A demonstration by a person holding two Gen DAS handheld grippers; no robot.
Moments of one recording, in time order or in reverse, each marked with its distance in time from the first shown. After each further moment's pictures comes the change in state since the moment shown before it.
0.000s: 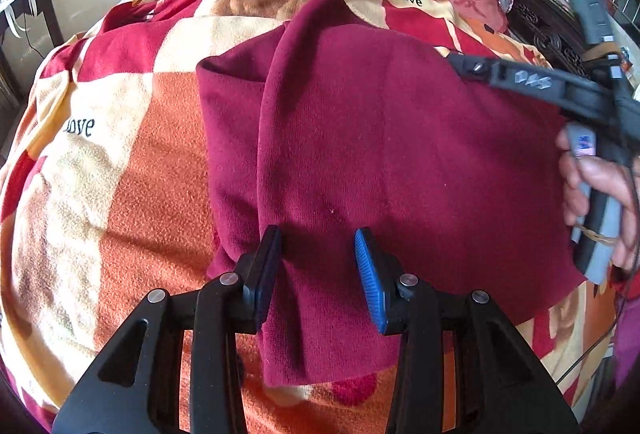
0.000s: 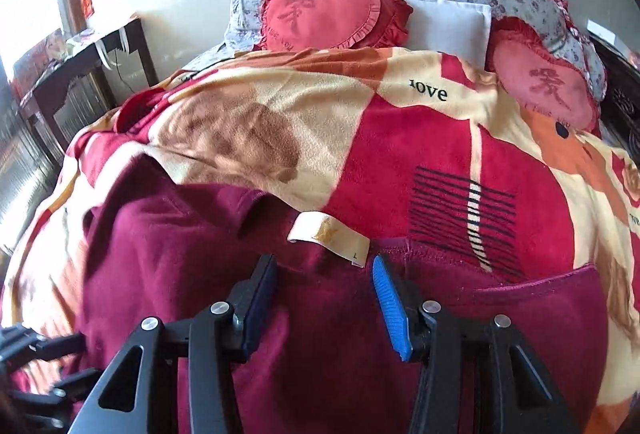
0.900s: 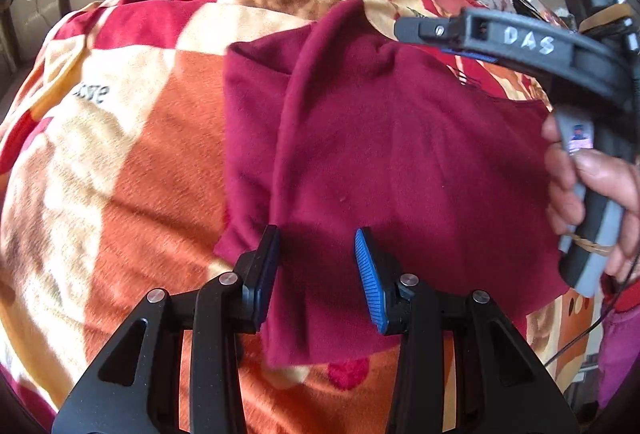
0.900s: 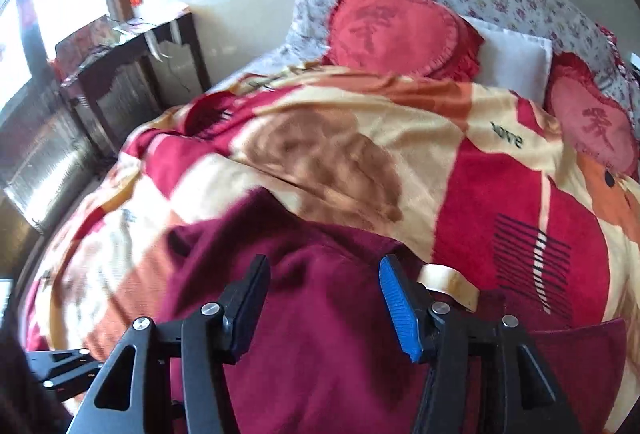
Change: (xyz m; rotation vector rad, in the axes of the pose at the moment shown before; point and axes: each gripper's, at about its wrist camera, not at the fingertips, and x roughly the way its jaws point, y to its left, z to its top) left arm -0.014 0.019 -0.011 -0.120 -0.014 -0.041; right arm -0.007 0.072 0.024 -0.117 -0.018 0.151
